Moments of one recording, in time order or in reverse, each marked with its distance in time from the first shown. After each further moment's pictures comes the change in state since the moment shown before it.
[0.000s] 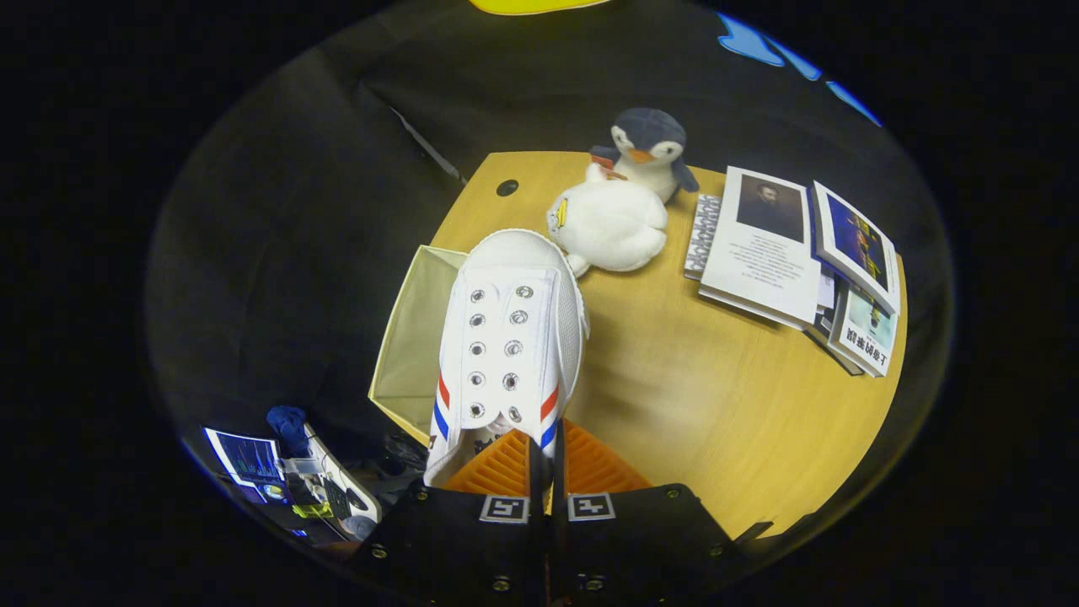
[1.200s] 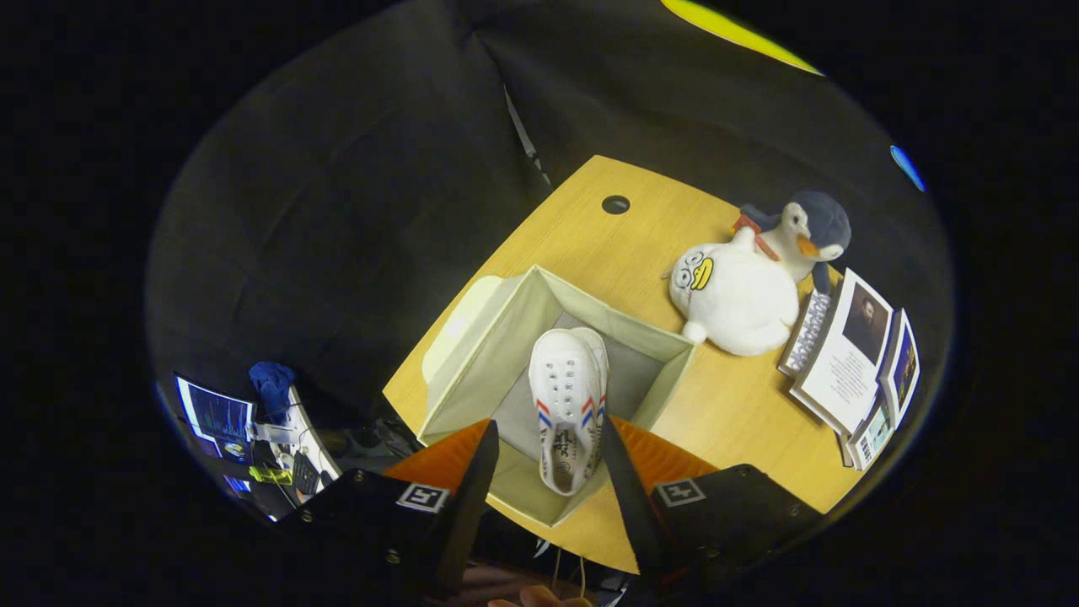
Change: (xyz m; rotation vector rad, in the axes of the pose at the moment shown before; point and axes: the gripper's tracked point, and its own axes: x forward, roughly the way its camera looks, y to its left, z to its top) arm 0.054 0.115 0.060 -0.264 0.000 0.019
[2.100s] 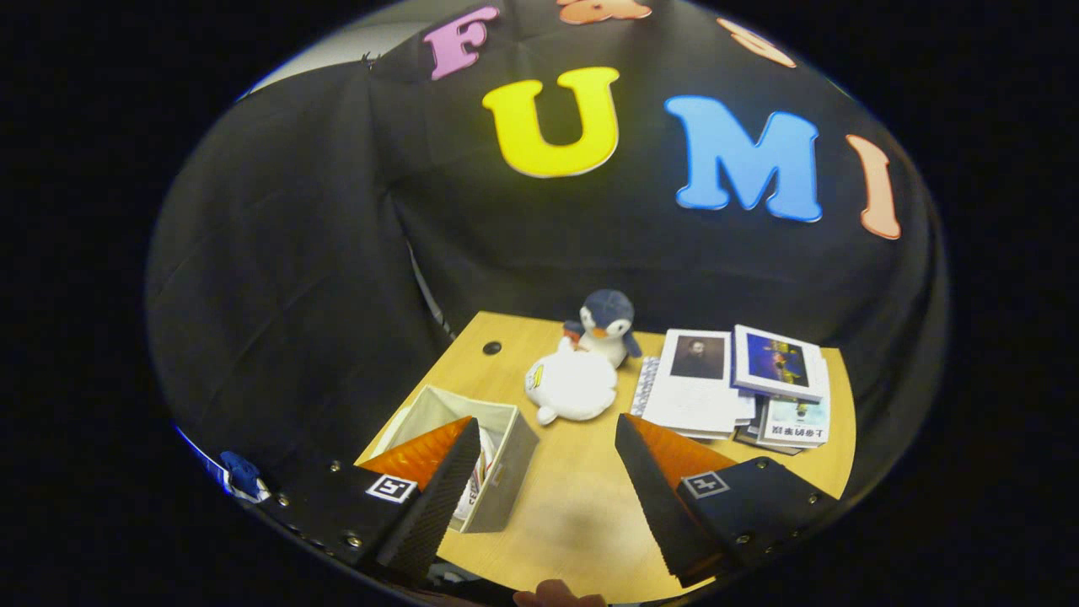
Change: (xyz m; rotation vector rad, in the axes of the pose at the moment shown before) arm -0.182 -0.125 -0.045 0.207 -0.696 -0.310
